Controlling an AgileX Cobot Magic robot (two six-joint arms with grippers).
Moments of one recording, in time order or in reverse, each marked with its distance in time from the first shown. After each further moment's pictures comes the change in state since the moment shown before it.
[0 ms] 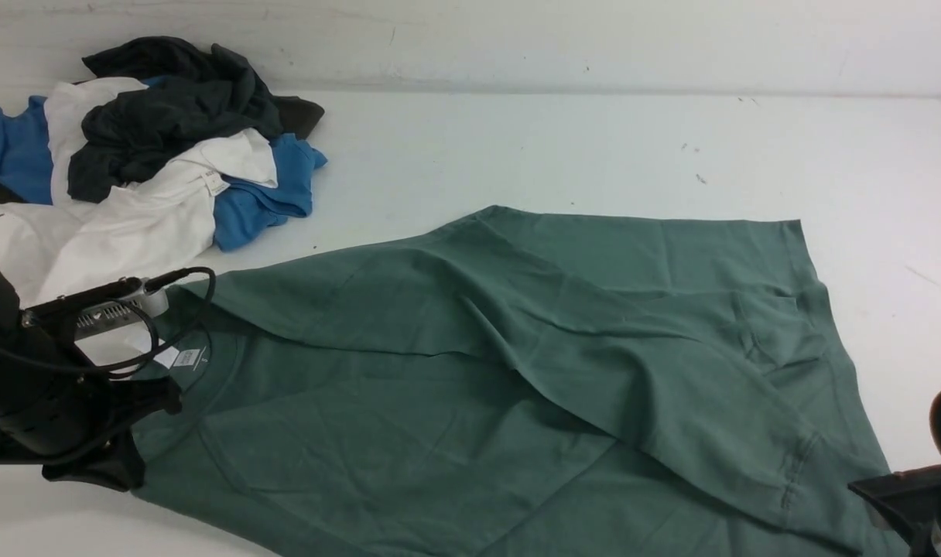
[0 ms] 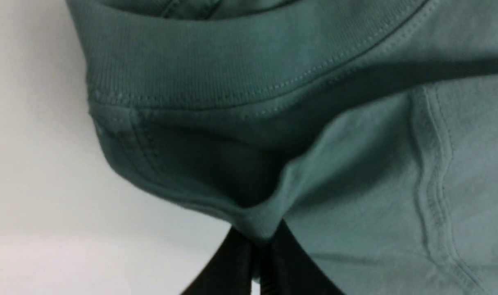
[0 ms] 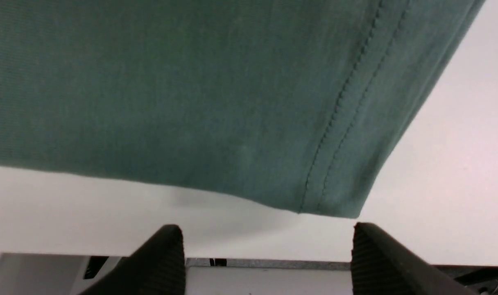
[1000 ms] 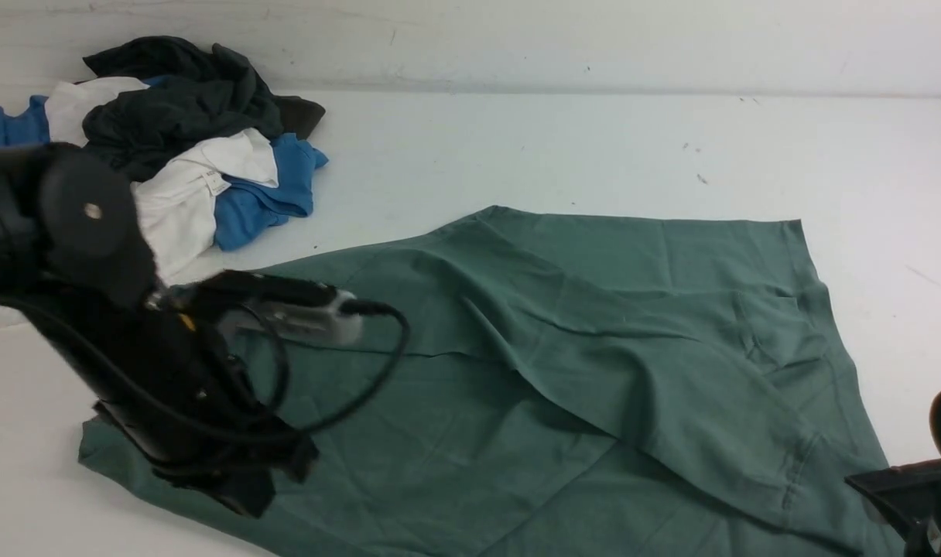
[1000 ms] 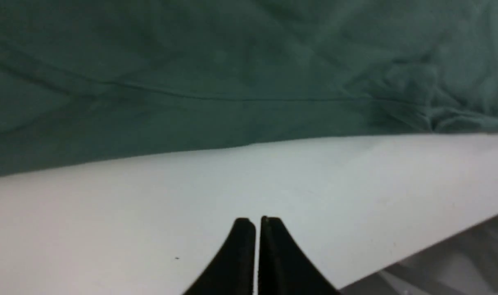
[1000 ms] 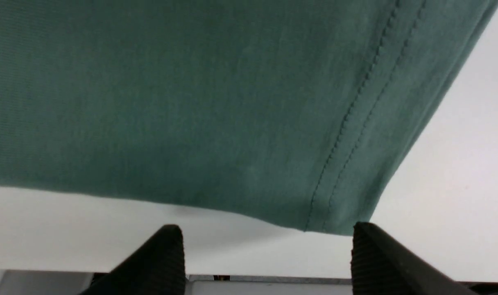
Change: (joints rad) right arm 0.000 0.000 0.000 0.001 -0.028 0.004; left arm -0.522 -0.188 -0.093 0.049 0.303 0.143
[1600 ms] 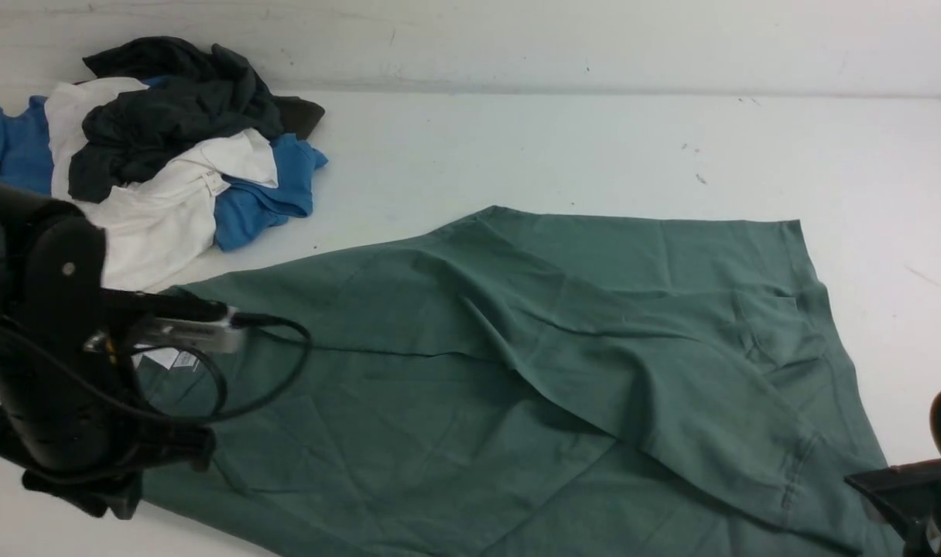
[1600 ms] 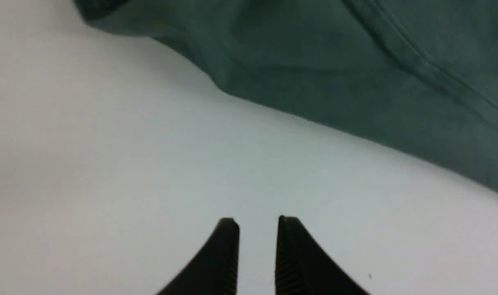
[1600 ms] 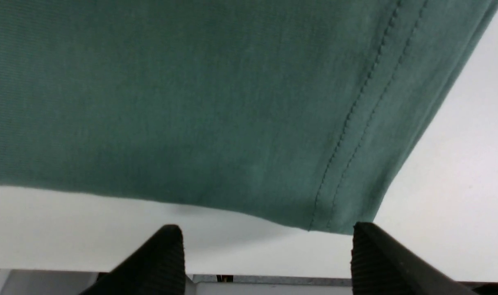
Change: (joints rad) right arm 0.000 0.000 0.000 0.010 -0.005 0.000; left arm 0.236 0.005 0.083 0.293 -0.071 -0.395
